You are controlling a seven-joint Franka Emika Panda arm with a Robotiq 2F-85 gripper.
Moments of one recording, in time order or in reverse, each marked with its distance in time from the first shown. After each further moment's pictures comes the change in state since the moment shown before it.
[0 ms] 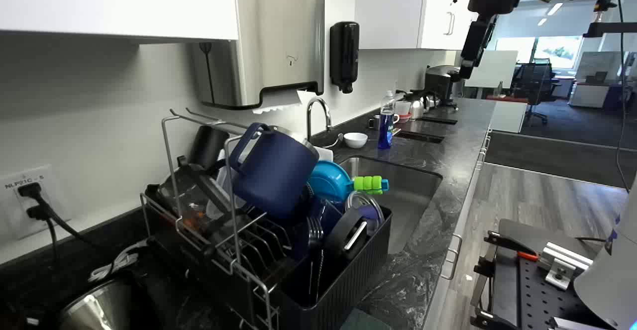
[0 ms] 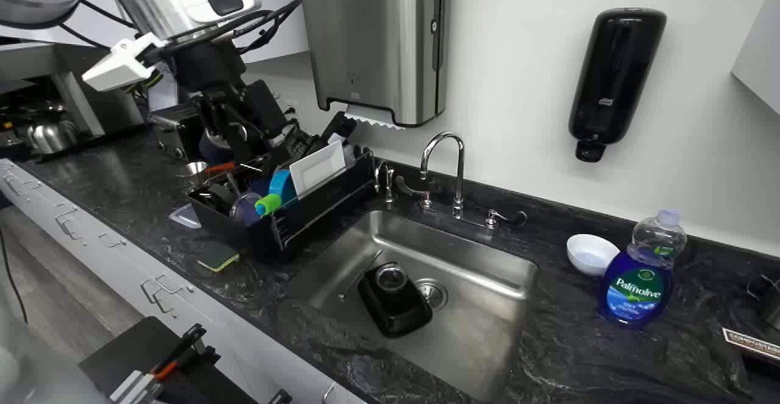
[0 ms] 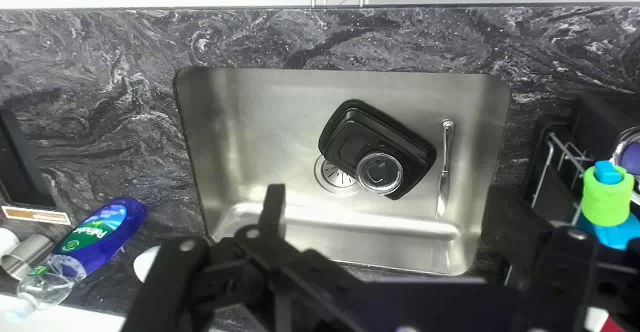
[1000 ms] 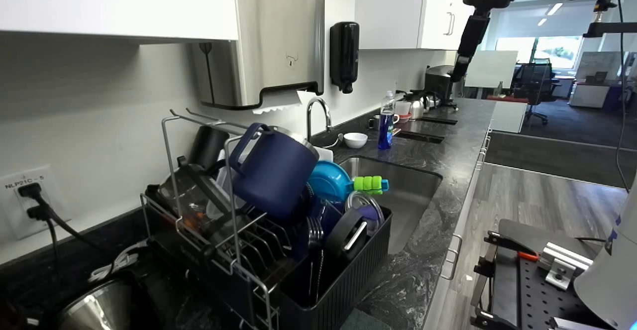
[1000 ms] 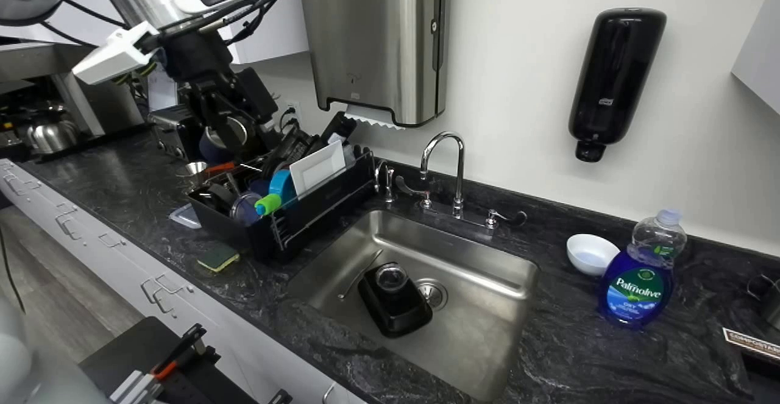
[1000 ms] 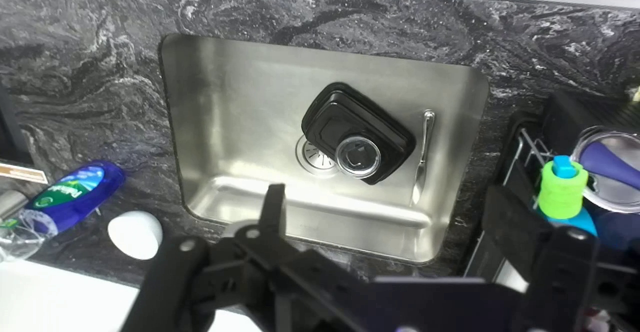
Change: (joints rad) arm 0.074 0.000 0.028 0.014 0.002 0.007 -0.002
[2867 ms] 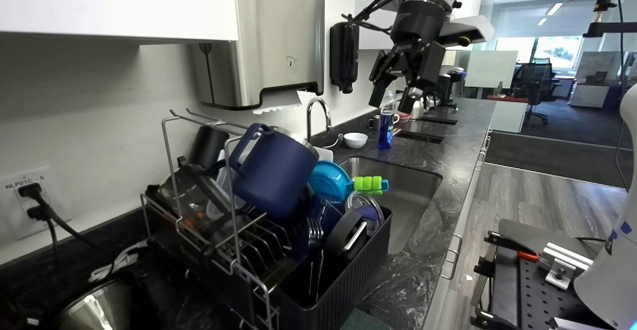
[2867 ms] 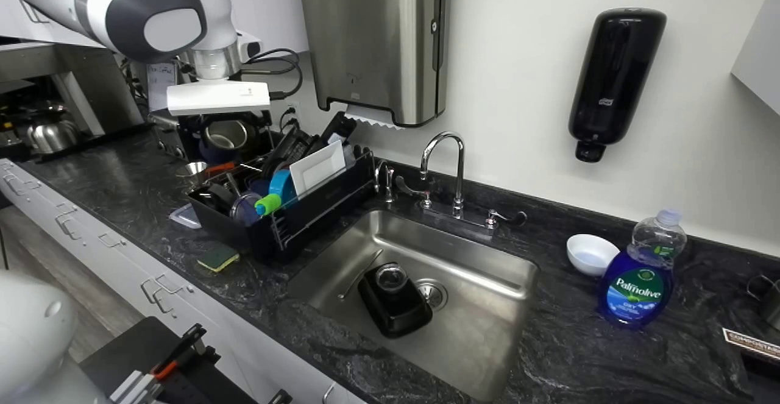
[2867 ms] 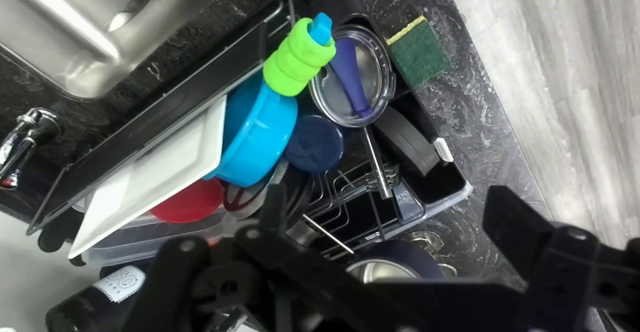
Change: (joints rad) arm 0.395 0.342 -0.187 0.041 0.467 0.329 -0.799
